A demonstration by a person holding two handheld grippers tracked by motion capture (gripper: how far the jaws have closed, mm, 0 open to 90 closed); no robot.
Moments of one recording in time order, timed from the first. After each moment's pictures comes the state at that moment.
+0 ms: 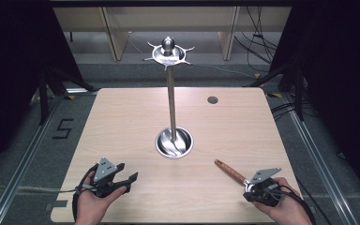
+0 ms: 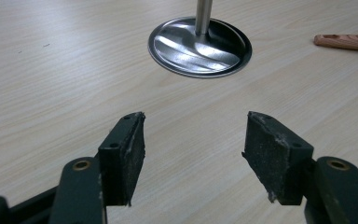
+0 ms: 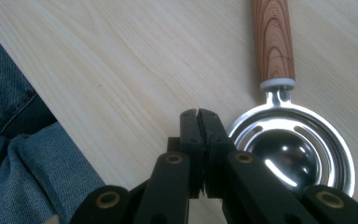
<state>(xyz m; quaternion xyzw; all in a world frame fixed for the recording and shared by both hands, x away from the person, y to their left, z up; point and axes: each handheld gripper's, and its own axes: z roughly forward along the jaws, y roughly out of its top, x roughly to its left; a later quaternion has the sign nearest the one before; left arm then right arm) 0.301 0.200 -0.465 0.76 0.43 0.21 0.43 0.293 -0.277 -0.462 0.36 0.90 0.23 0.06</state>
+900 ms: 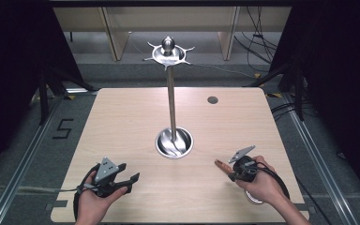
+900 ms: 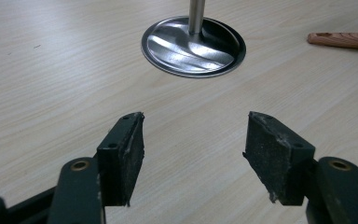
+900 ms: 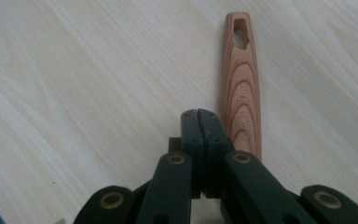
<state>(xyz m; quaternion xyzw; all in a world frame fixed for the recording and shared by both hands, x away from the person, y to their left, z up) 0.302 0.198 -0.466 0.77 0.42 0.20 0.43 0.356 -0.231 -0.462 0.36 0.91 0.19 0.07</state>
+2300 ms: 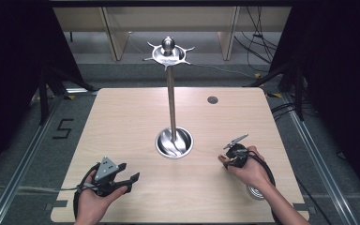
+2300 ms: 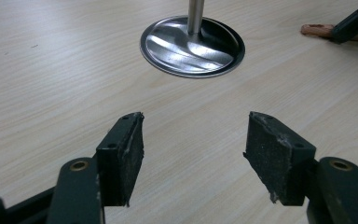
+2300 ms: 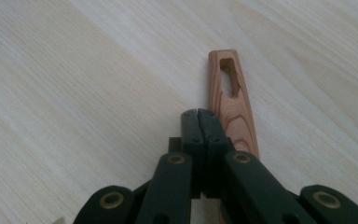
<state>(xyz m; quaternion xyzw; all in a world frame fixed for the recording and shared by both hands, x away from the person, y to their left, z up) 0.304 0.198 -0.467 0.77 0.42 0.19 0.44 0.403 -0.222 -0.479 0.42 0.88 0.20 0.07</state>
